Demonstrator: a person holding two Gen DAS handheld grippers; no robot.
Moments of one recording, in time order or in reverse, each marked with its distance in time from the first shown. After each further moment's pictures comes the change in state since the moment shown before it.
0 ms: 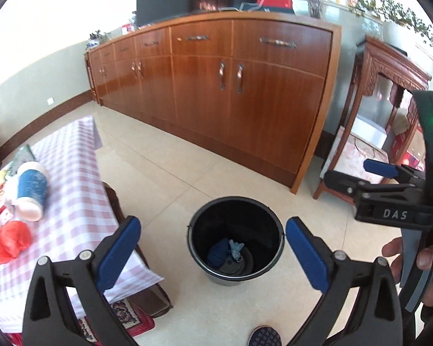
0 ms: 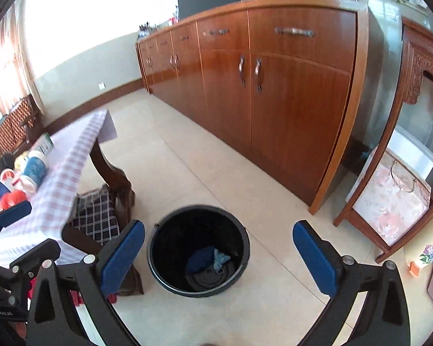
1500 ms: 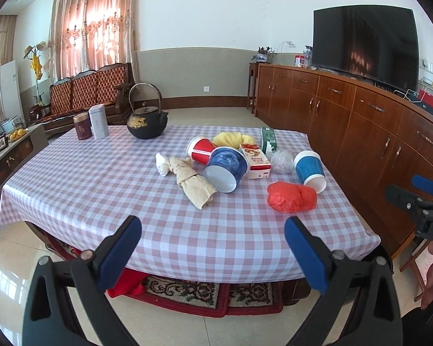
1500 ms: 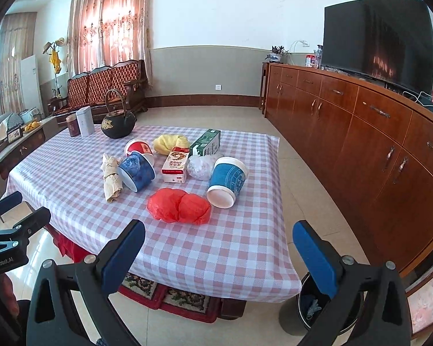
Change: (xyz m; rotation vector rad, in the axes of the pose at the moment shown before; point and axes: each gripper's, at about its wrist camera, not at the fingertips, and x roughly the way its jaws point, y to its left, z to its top) left arm -0.190 0.270 -0.130 -0.450 -0.147 0.559; right arm -0.069 0.355 -0.004 -0.423 -0.099 0.366
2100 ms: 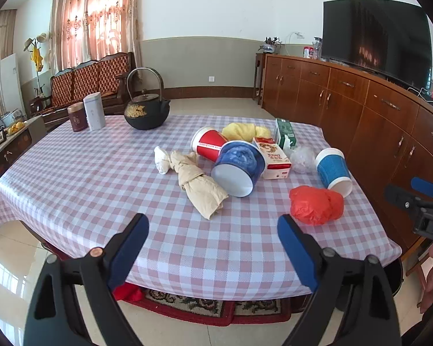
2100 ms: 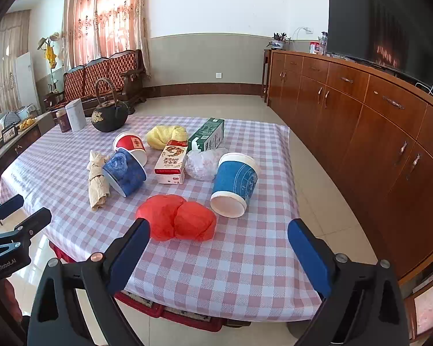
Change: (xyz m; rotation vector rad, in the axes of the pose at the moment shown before) left arm 0.059 0.011 0.010 -0.017 0.054 0.014; right arm 0.076 0.005 0.016 0.017 0.064 0.007
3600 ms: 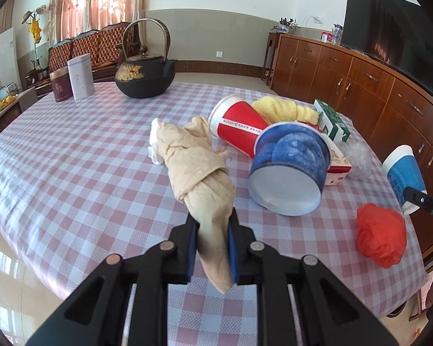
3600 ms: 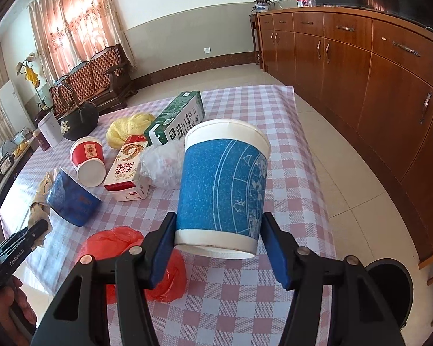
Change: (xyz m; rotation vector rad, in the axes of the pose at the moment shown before) left arm 0.106 0.030 0.014 -0.066 0.117 -0.006; right arm 0.120 -0.049 0.020 0.176 0.127 0.070
